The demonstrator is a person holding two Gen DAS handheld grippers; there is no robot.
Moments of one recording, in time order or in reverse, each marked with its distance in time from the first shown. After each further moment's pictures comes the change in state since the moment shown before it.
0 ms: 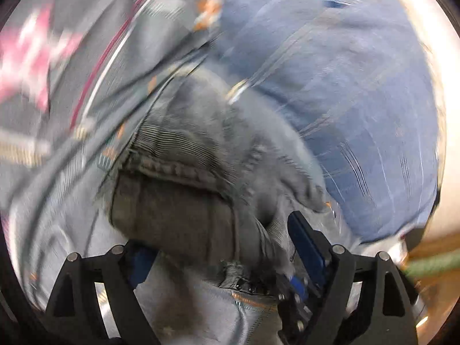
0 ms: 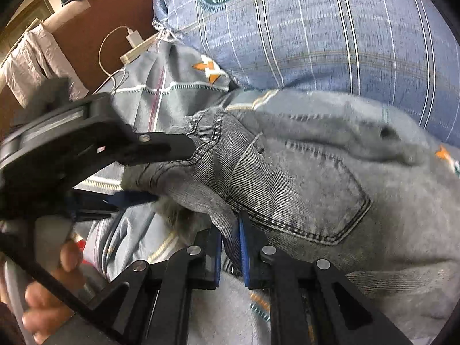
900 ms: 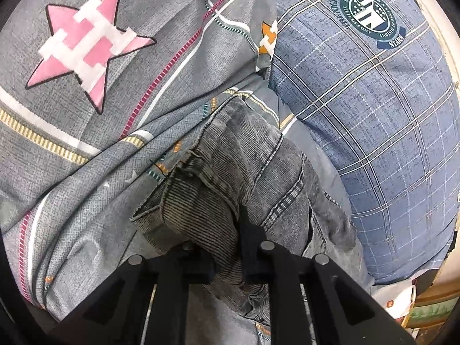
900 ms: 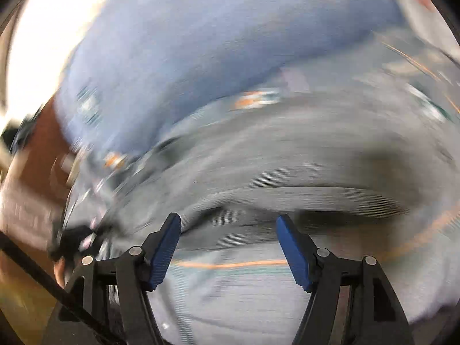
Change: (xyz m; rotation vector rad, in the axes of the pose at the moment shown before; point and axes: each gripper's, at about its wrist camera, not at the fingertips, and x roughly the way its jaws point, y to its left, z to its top) left arm -0.012 0.028 0.006 -0.100 -0.162 0.121; right arm -0.193 -0.195 -0.125 0.676 -0.219 -0.143
